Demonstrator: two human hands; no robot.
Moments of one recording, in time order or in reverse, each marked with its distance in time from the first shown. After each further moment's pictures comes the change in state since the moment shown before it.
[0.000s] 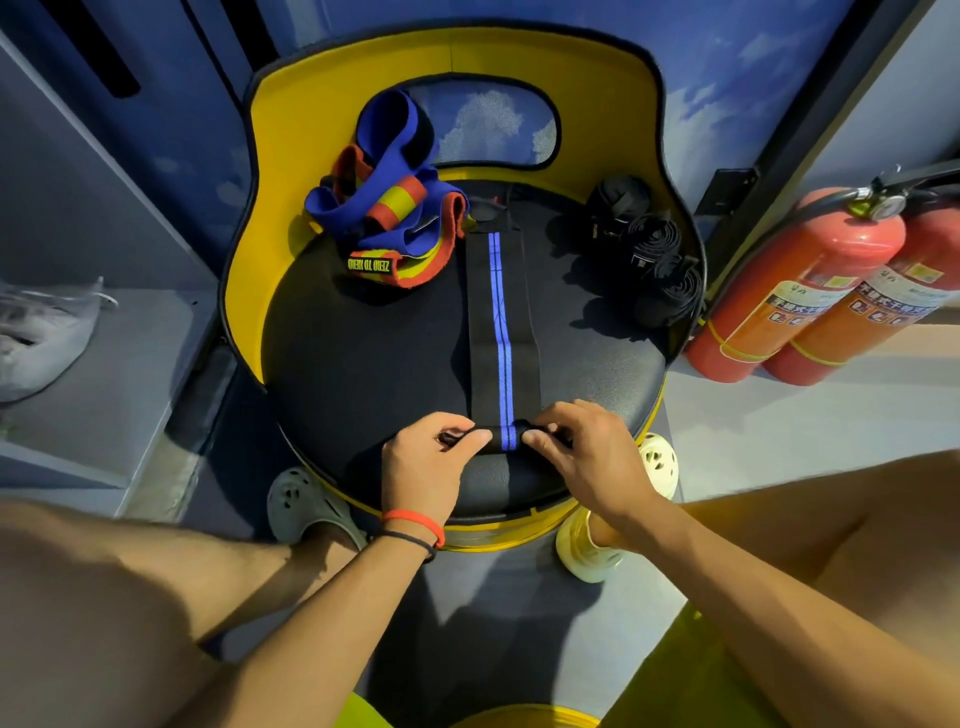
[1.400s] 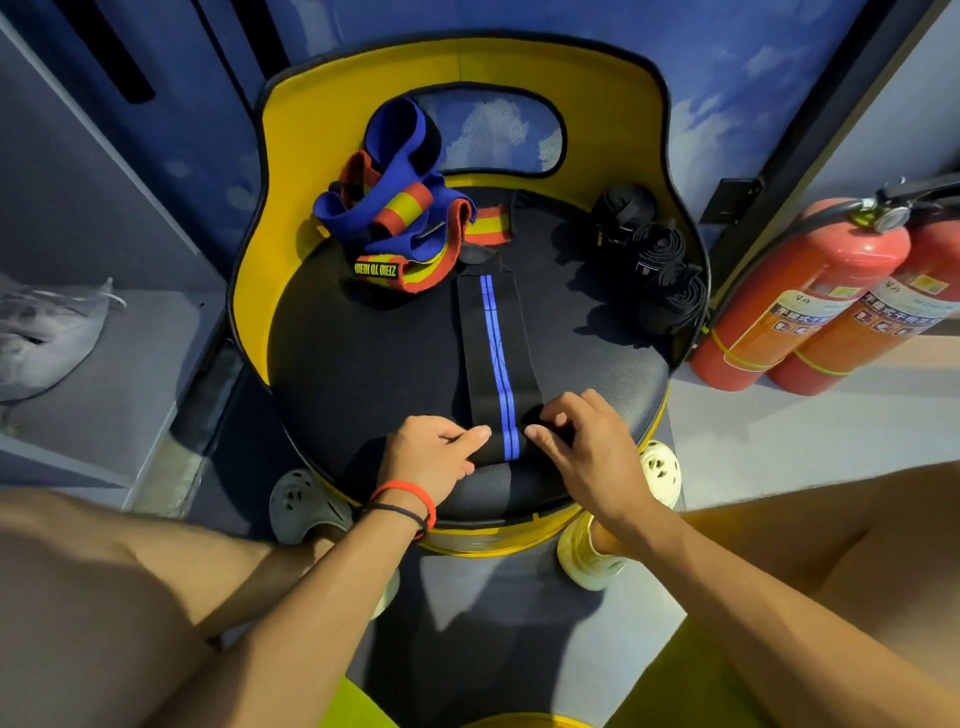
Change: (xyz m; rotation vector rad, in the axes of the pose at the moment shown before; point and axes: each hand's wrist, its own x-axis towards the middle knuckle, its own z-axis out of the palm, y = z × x) left_hand 0.013 0.018 -0.014 0.107 -0.207 -0.209; right_hand 0.004 -0.003 0.004 0.085 0.107 0.027
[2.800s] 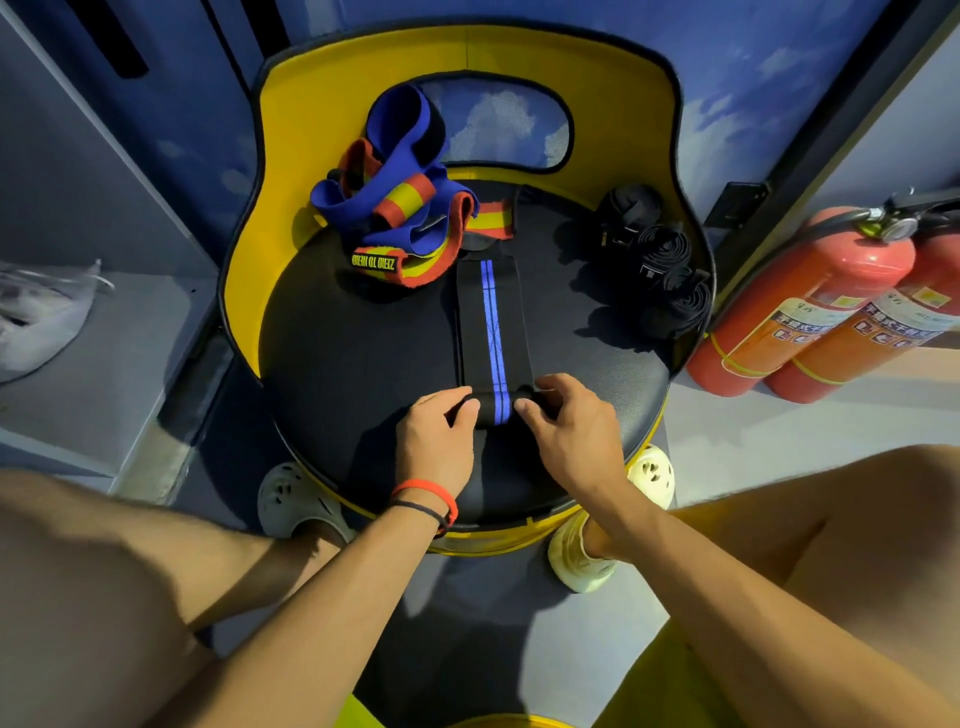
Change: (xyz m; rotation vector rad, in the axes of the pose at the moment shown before) left_hand 0.010 0.013 0.021 -0.094 0.223 0.096; right_hand 0.025 -0.030 0.003 0.046 -0.014 0.295
